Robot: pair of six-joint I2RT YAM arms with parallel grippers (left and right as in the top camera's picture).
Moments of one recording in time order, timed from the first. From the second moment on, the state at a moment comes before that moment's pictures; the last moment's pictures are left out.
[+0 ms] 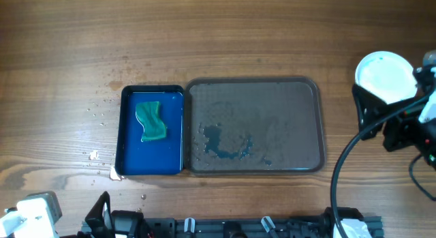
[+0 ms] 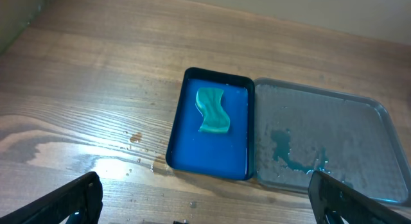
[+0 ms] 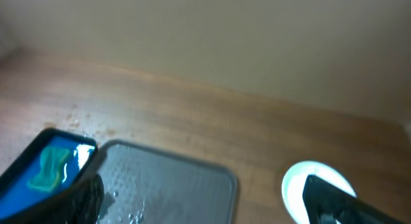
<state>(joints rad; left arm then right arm) -0.12 0.51 1.57 -1.66 -0.14 -0.25 -0.05 1.01 1.86 -1.27 -0.26 -0.16</state>
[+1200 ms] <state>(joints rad) -0.12 0.51 1.57 -1.66 -0.14 -0.25 -0.05 0.02 0.01 0.42 -0.36 0.29</state>
